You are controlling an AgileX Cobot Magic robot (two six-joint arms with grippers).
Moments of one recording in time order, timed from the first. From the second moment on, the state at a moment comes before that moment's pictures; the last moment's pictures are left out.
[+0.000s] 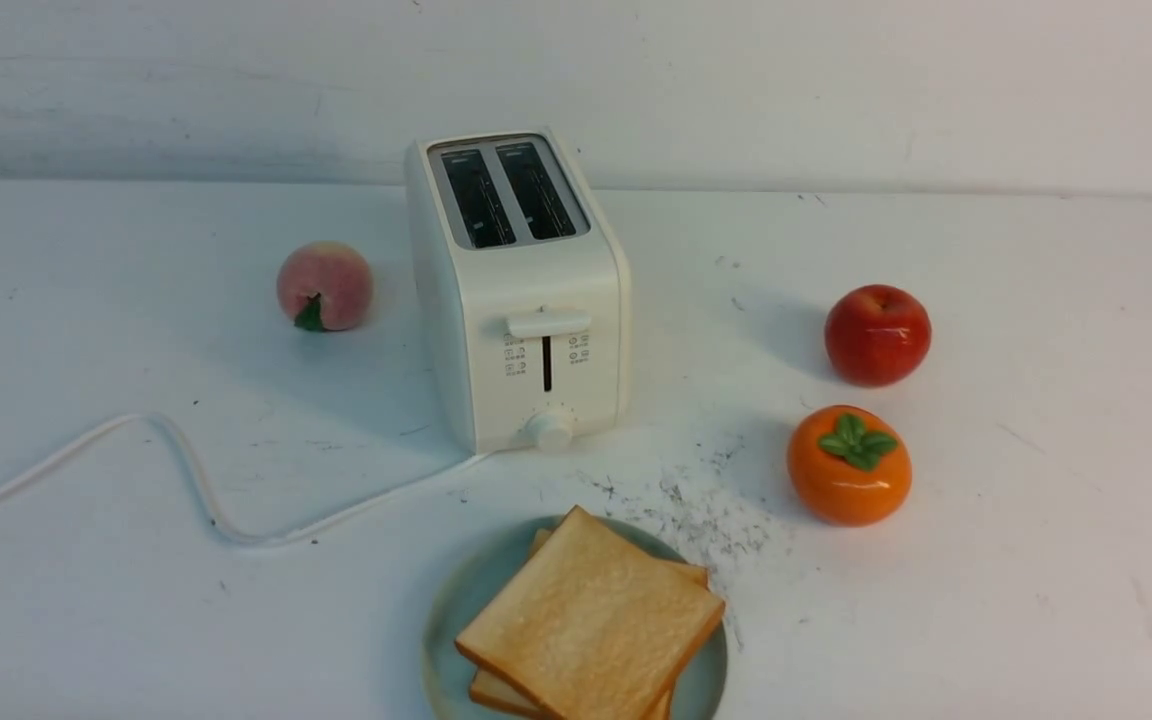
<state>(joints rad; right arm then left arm) 0.04 -0.01 0.01 0.01 0.40 0.10 -0.08 -0.01 0.03 -0.02 0.39 -0.43</state>
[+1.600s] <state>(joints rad) 0.04 -0.01 0.01 0.01 0.40 0.10 -0.08 -0.01 0.03 -0.02 0.39 -0.43</state>
